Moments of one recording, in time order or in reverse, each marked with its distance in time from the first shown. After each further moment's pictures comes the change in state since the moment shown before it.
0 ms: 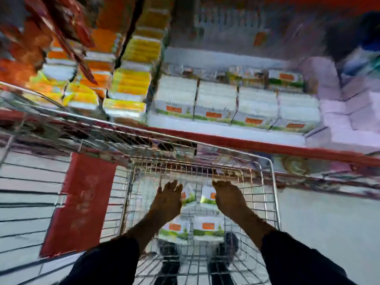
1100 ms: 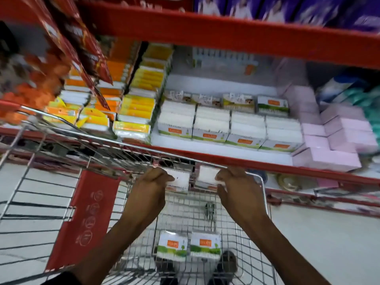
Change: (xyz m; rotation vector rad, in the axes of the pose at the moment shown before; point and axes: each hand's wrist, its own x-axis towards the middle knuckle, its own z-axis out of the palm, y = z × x) left_hand -0.089 0.011 -0.161 -0.193 0.642 0.226; right_hand -0.076 -0.030 -0.176 0.167 0.543 0.005
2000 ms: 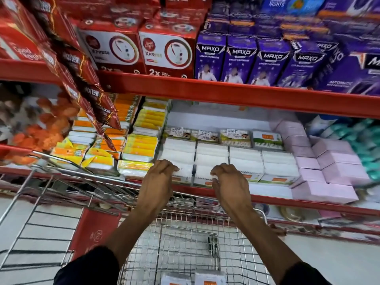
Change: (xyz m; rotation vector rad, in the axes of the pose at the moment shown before) left_hand 0.106 -0.008 -0.028 0.067 0.131 -0.010; right_hand 0.097 -0.012 -0.016 0.023 0.115 0.051
